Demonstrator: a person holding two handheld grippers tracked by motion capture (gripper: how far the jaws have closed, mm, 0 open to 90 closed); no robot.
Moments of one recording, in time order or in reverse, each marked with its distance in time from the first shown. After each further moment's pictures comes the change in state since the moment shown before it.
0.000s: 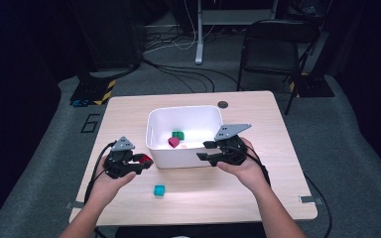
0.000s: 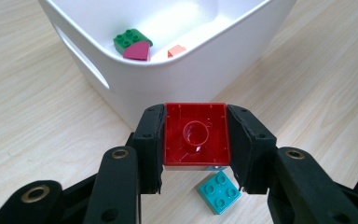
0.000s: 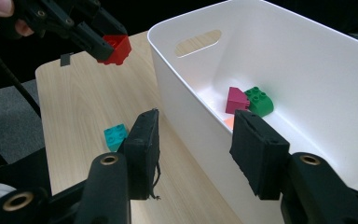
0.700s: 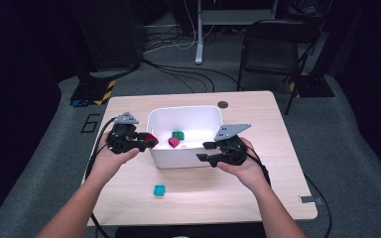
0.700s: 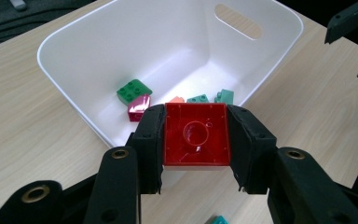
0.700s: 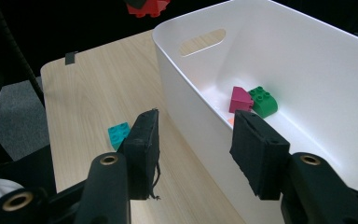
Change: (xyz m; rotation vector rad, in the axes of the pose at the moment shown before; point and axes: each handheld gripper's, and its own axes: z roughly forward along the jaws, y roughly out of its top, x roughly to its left) left arm 0.015 0.067 -0.001 -0.028 -0.041 0.016; right arm 0.000 0.000 -0.001 0.005 0.016 -0.002
